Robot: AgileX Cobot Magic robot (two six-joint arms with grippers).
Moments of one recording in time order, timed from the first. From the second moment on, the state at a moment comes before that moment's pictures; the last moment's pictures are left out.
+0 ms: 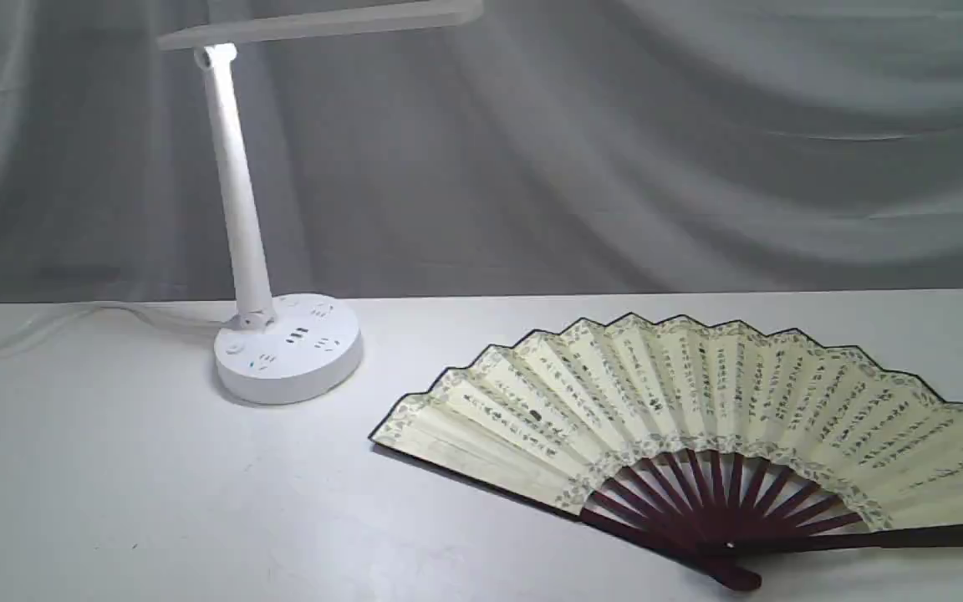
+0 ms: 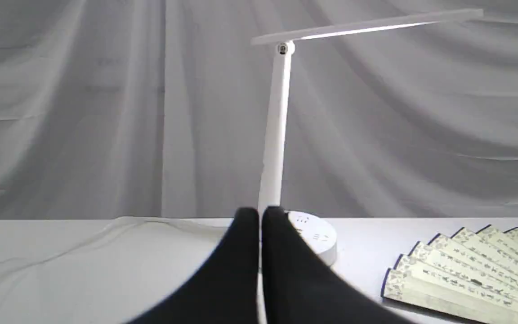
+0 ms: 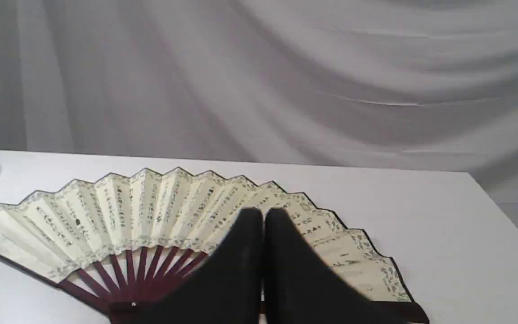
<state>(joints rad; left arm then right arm) -0.09 0.00 -0.14 -0.02 0.19 -0.04 -0.17 0.00 -0.28 0.05 0.46 -0.09</state>
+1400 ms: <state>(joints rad) -0.09 0.00 0.00 0.00 0.19 -0.04 -0.17 0.00 0.00 0.11 0.25 -0.10</state>
